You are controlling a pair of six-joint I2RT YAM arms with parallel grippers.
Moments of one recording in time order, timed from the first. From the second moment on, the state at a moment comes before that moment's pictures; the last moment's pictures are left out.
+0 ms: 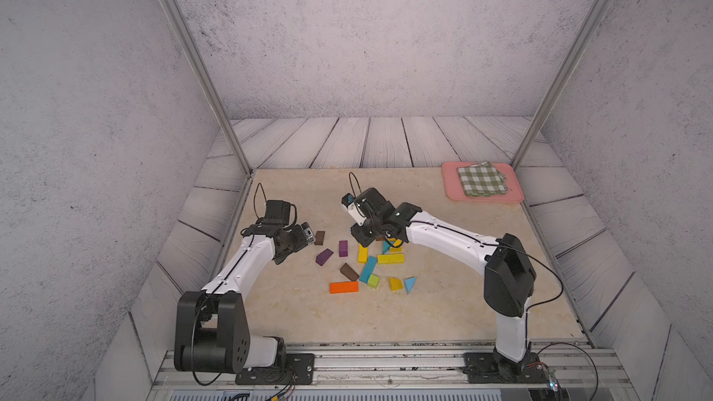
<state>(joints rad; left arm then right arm) -0.08 1.37 0.92 -0.63 0.11 -0.58 0.88 2.01 1.76 -0.65 0.03 0.03</state>
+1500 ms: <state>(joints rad) -0.08 1.36 0.90 -0.62 0.13 -0.57 0.89 2.47 2.14 -0.87 0.05 0.18</state>
